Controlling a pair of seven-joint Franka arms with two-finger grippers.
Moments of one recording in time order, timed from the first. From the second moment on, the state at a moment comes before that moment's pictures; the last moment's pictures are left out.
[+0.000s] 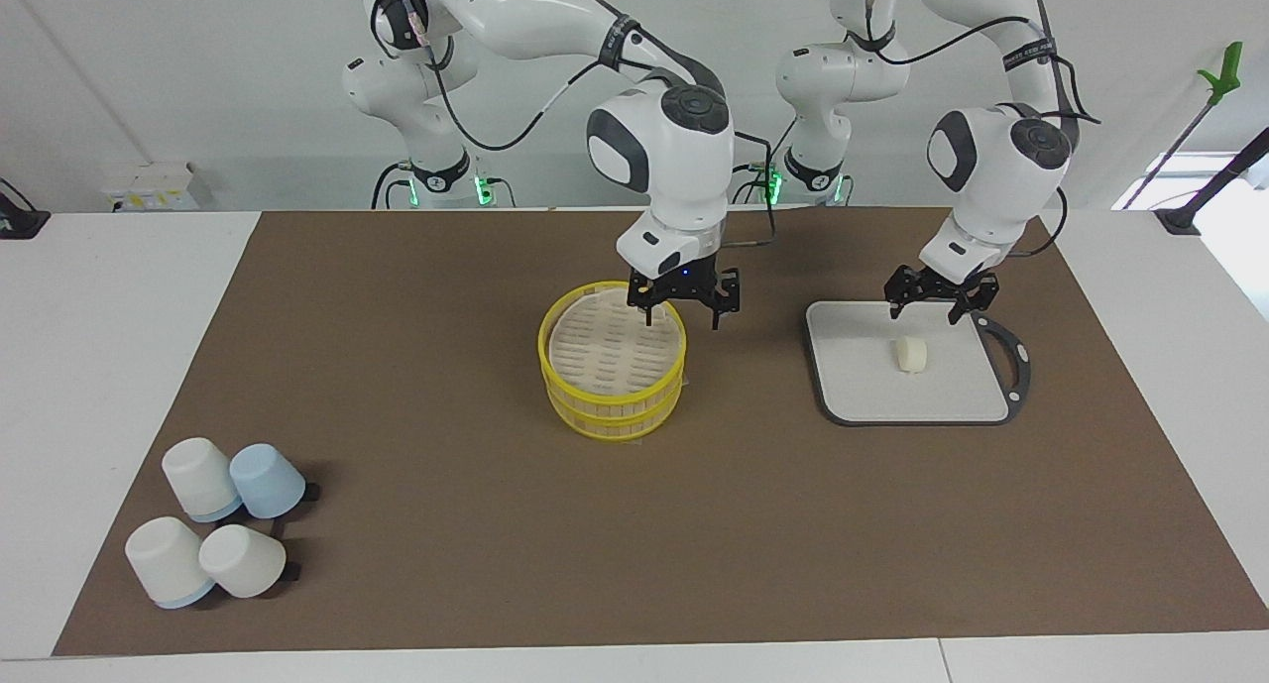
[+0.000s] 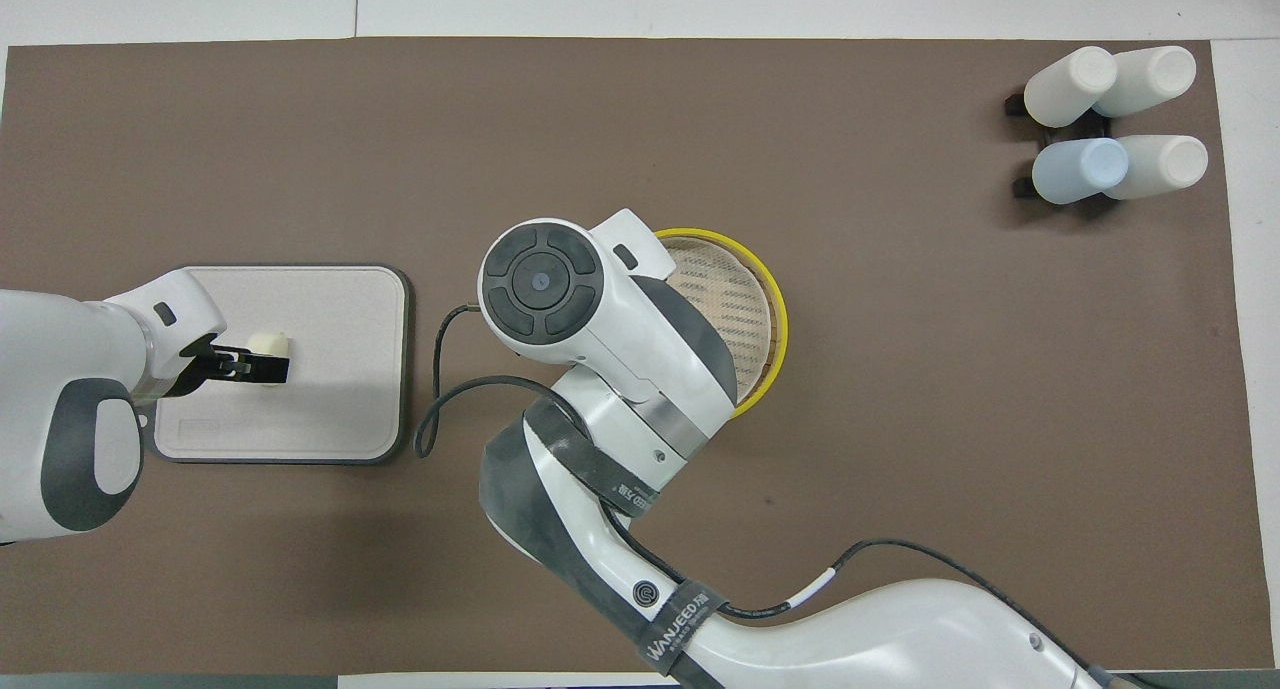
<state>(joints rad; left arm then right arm) 0.02 -0.06 -0.01 -2.35 -0.02 2.36 0.25 0.62 0.49 0.11 -1.42 -0.10 1.97 0.86</state>
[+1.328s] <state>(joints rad) 0.02 0.03 -0.01 -2.40 -0.02 2.58 0.30 0.65 0.41 0.11 -1.65 -0.10 2.16 0.81</state>
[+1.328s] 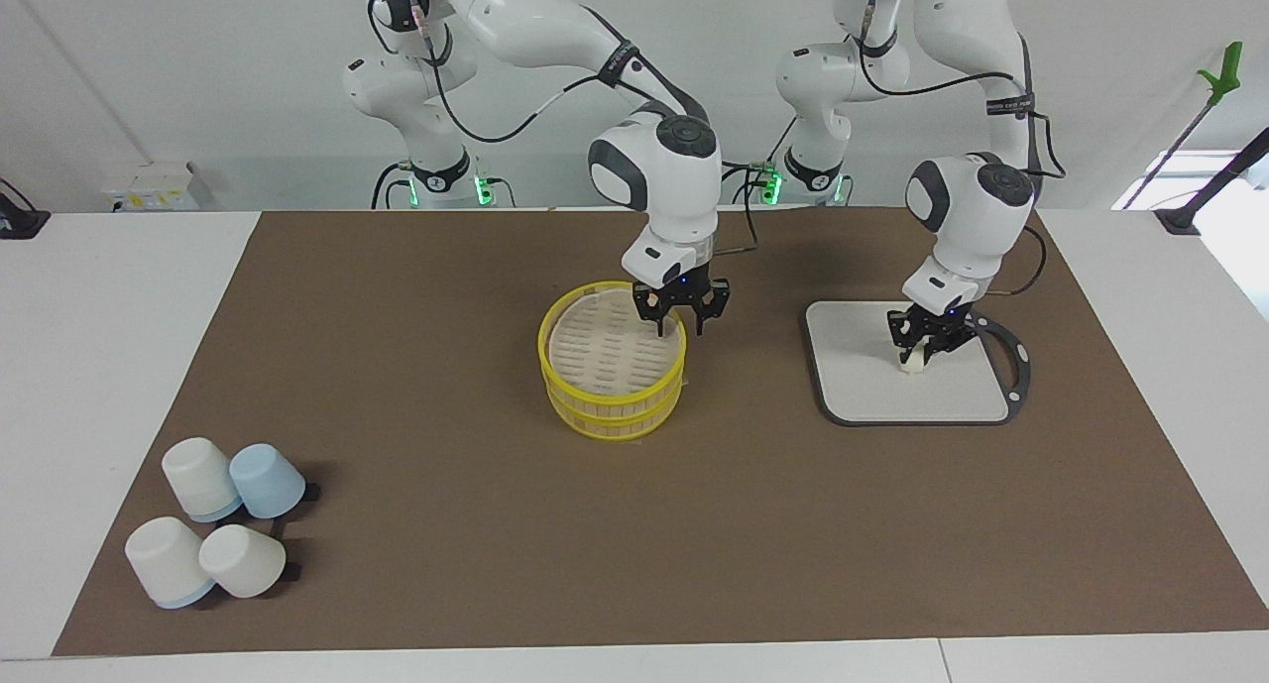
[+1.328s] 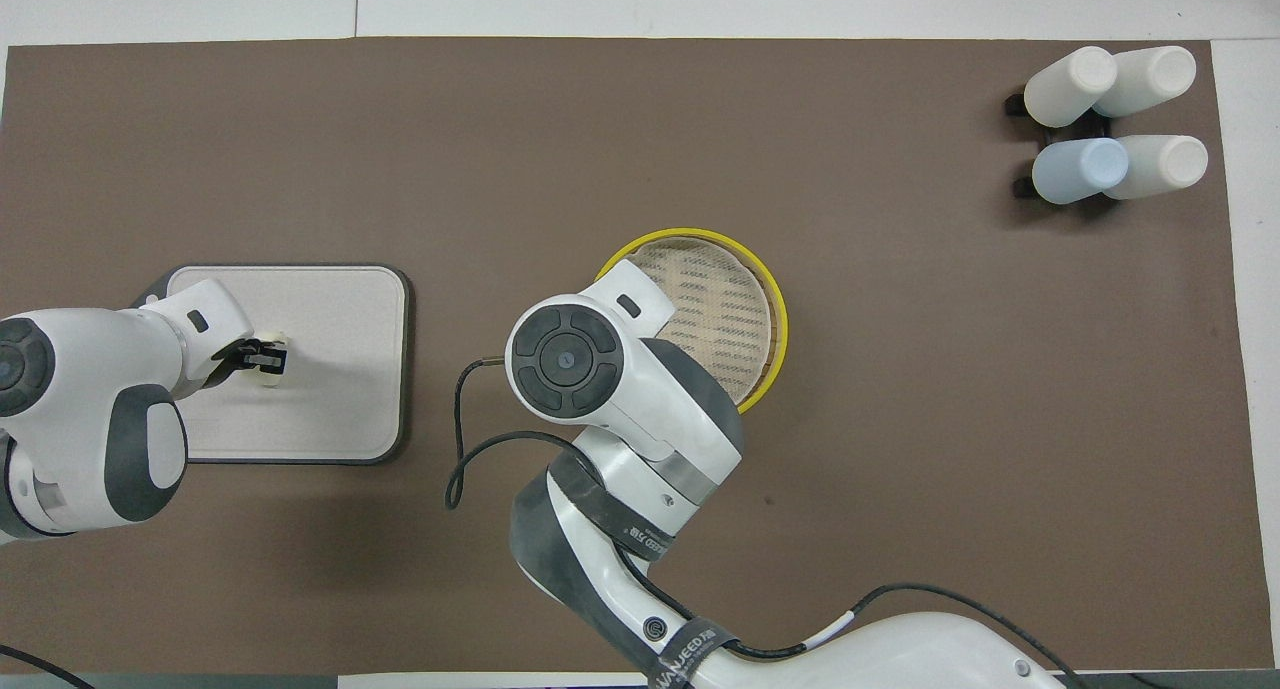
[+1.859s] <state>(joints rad) 0.03 0.02 -0.01 -2.30 -0.02 2.41 0.29 0.64 0.41 0.10 -1.65 -0.11 2.18 0.75</state>
